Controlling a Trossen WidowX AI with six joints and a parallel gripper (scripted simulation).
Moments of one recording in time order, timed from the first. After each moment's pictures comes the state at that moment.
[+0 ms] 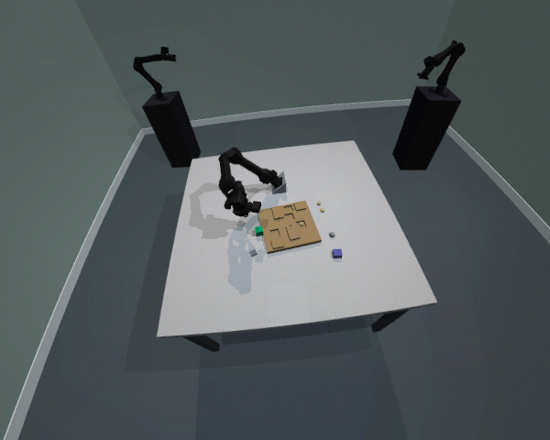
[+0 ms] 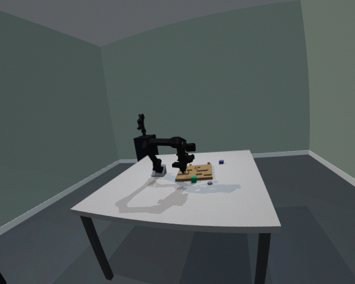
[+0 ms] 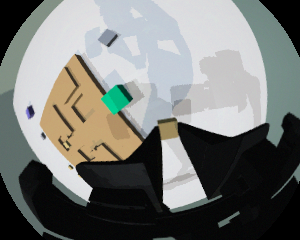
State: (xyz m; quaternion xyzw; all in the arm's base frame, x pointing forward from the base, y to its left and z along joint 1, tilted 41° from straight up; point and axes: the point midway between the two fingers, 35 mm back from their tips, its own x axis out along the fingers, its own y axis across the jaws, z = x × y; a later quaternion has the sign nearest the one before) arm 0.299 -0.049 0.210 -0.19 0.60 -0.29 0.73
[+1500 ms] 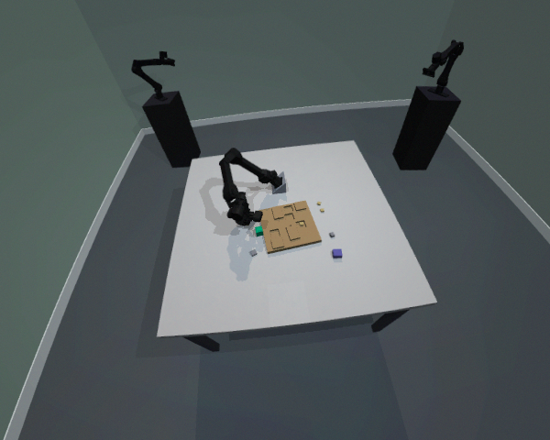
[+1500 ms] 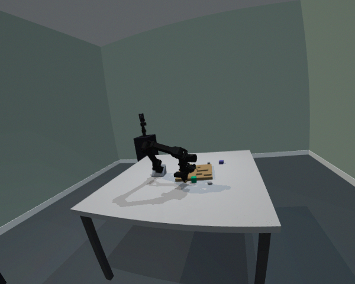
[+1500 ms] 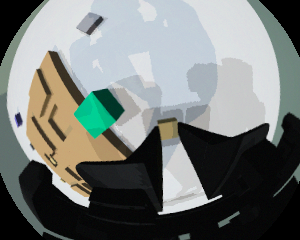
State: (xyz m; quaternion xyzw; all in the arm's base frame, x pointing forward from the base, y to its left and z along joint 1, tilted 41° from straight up) arm 0.310 -0.096 0.157 -0.19 0.59 -0.29 0.73
